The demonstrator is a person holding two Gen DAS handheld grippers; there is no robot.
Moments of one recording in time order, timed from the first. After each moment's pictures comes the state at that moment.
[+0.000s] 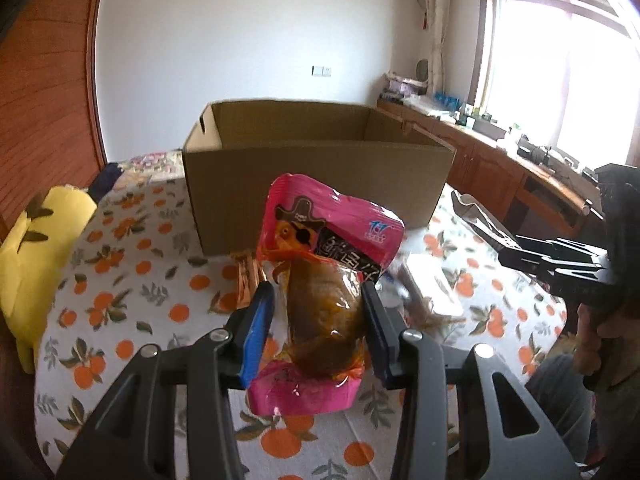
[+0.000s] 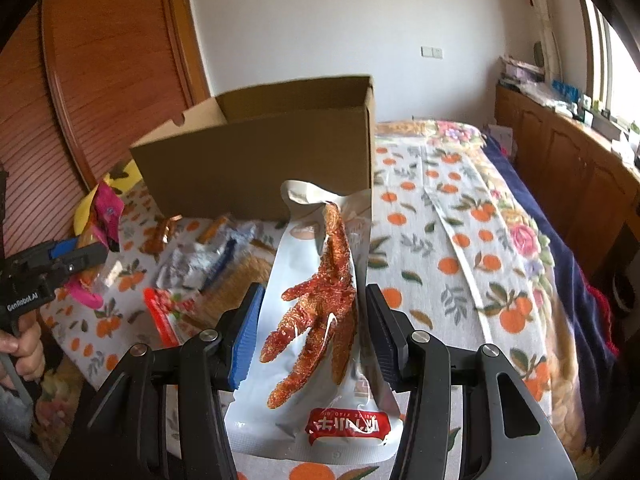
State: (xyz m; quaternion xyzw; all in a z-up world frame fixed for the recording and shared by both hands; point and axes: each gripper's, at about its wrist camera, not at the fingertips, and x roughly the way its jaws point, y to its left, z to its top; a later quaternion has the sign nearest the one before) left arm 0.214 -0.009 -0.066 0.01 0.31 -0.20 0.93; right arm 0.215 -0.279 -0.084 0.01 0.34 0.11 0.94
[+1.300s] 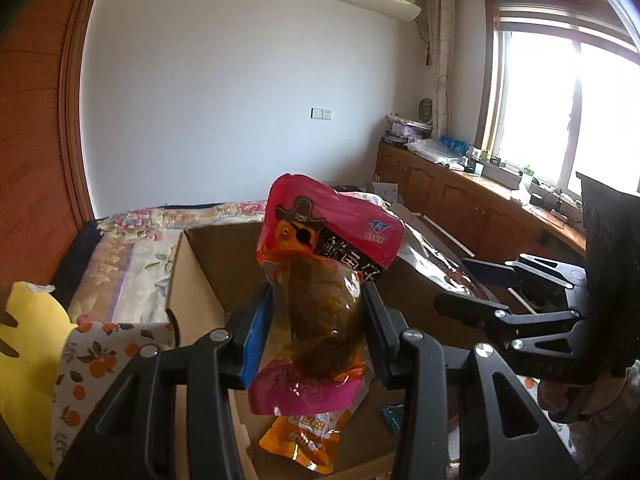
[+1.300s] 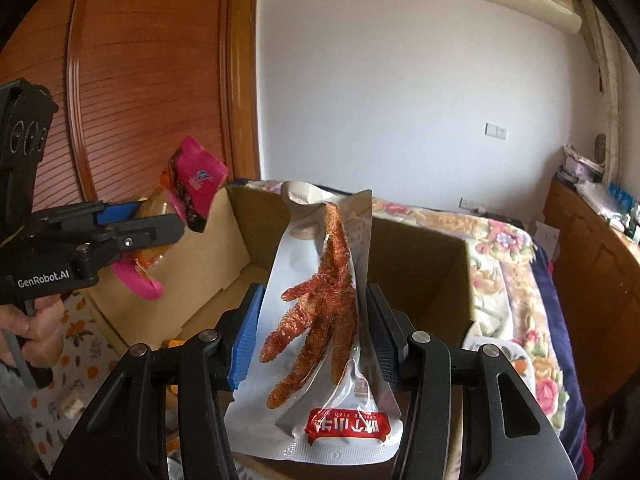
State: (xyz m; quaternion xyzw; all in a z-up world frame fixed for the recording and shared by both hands) left arm 0.418 -0.030 -0.014 -0.01 0.25 -0.21 0.95; right arm 0.412 -0.223 -0.021 -0.07 0.25 0.20 0.95
